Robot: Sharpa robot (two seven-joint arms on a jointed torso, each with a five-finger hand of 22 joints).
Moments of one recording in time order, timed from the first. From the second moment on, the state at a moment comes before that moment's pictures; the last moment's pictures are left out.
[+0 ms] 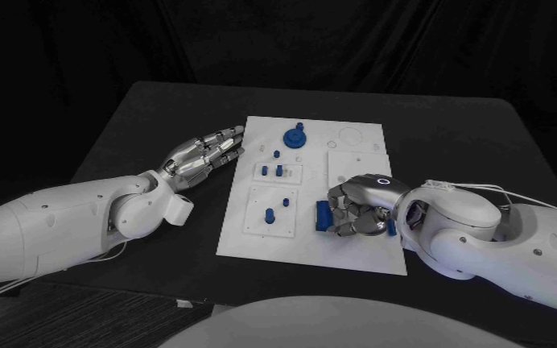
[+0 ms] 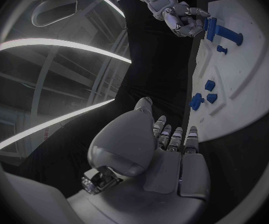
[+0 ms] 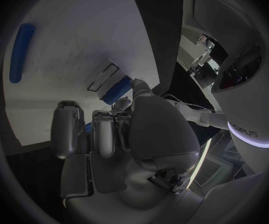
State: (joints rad) left arm 1.06 -0.98 -0.21 1.43 -0.09 0.19 0.62; left_hand 1.52 0.27 -0.22 0.25 0.51 0.28 0.09 0.06 0.03 0.00 0.05 0.10 0.03 0.00 0.09 0.01 0.01 0.15 0.00 0.18 0.02 0.01; right arm 1.14 -0.96 -0.21 1.90 -1.58 -0.17 -0.30; right_hand 1.32 -0.06 -0.08 0.28 0.44 0.64 0.01 1.12 1.17 1.47 -0.05 1.55 1.30 1.46 -0.10 1.55 1.30 0.04 1.47 0.01 1.36 1.30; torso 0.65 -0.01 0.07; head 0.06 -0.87
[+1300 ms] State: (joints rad) left arm 1.06 -0.98 -0.21 1.43 -0.09 0.19 0.64; left_hand 1.53 0.24 -0.22 0.24 0.52 0.29 0.09 0.06 0.03 0.00 0.05 0.11 0.03 0.00 0.09 0.01 0.01 0.15 0.02 0.17 0.02 0.01; right arm 1.37 -1.08 -0.21 1.88 -1.42 -0.10 -0.50; right_hand 1.24 0.03 -0.13 0.24 0.46 1.13 0.02 0.29 0.39 1.46 -0.04 1.55 1.30 1.46 -0.09 1.55 1.30 0.04 1.46 0.02 1.33 1.30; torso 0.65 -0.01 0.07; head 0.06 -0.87
